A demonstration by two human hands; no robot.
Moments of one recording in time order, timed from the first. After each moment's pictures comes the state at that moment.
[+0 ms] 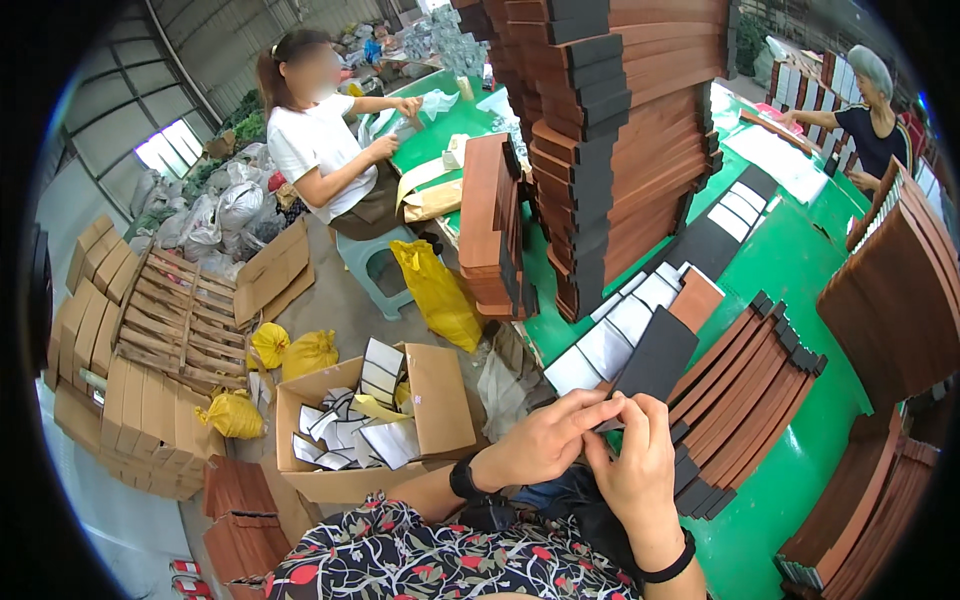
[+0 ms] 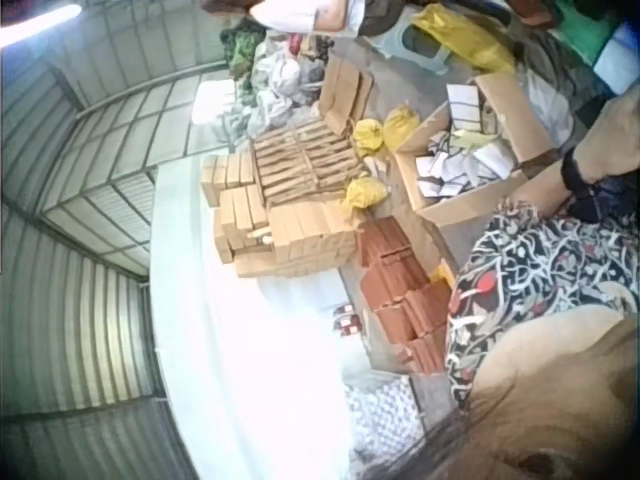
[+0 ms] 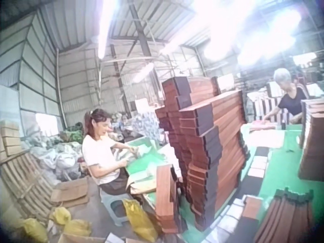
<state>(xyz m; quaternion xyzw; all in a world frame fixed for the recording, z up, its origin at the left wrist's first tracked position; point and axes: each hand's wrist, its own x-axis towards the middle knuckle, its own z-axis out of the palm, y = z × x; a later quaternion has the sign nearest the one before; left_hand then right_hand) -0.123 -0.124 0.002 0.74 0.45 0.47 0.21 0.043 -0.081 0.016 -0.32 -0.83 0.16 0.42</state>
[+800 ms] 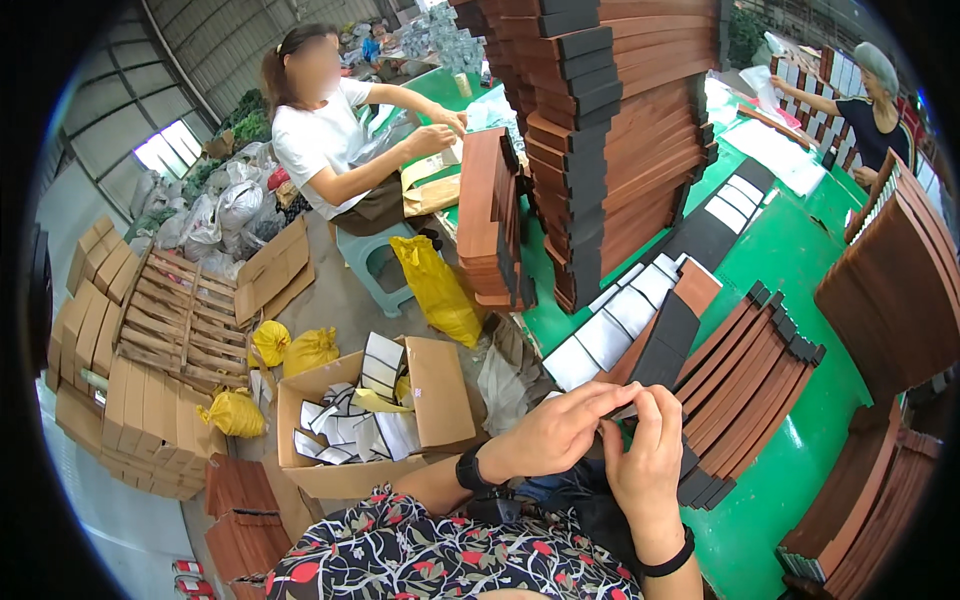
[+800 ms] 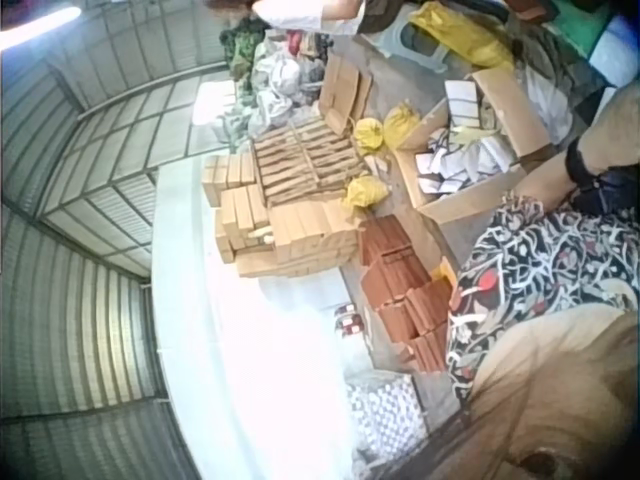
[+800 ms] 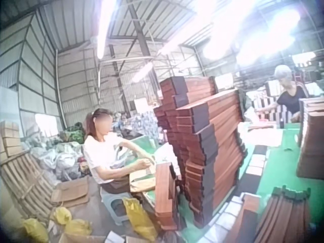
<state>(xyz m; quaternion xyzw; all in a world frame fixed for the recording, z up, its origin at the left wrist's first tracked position) -0.111 -0.115 0.006 0.74 0.42 0.48 0.22 0.054 -0.081 0.008 -0.33 -0.82 0.10 0.44</state>
